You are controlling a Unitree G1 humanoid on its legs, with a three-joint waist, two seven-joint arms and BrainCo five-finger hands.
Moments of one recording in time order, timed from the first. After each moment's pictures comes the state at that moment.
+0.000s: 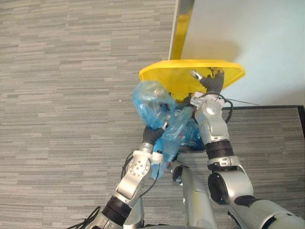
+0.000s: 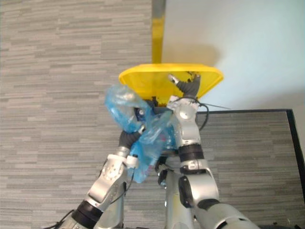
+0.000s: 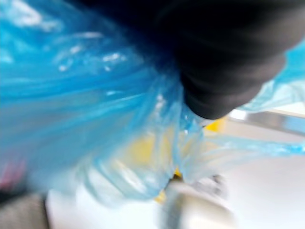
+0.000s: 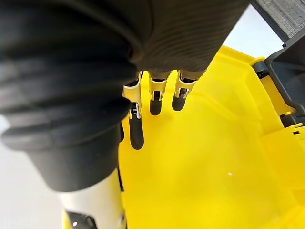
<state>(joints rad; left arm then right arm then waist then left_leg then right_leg) -0.21 0.04 -0.50 -0.06 -0.20 -0.12 0.26 -0.86 -0.06 -0.15 0.49 0.16 0.00 -0.44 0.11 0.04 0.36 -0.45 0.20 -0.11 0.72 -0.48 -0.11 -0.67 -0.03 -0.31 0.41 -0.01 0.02</state>
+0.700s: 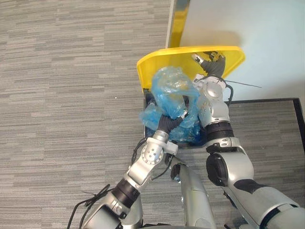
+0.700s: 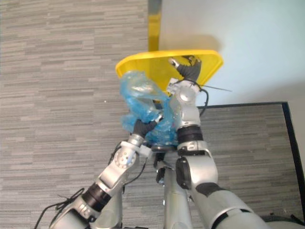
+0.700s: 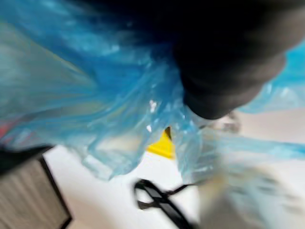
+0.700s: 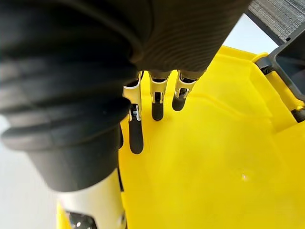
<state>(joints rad) -0.48 0.01 -0.51 0.22 -0.17 -0.10 0.26 -1.09 -0.06 -0.23 0.65 0.17 0.02 -0.43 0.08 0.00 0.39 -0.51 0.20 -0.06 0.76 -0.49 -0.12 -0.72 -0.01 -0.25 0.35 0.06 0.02</state>
